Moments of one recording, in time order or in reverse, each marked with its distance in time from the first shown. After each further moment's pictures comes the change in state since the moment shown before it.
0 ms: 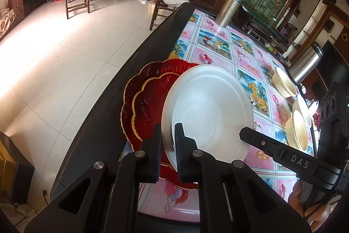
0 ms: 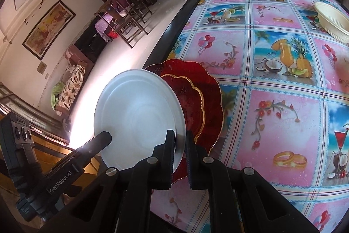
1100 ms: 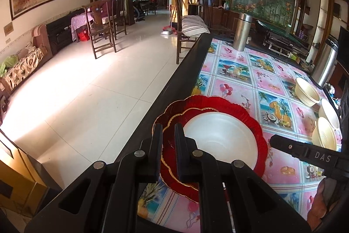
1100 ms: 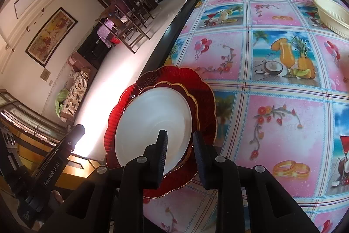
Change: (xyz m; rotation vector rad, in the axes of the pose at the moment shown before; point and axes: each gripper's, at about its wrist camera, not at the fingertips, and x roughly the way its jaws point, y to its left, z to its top) left arm -0.036 -0.022 0.002 0.118 -0.247 0.241; right arm -0.005 -0.018 0.004 0.025 -0.053 0.037
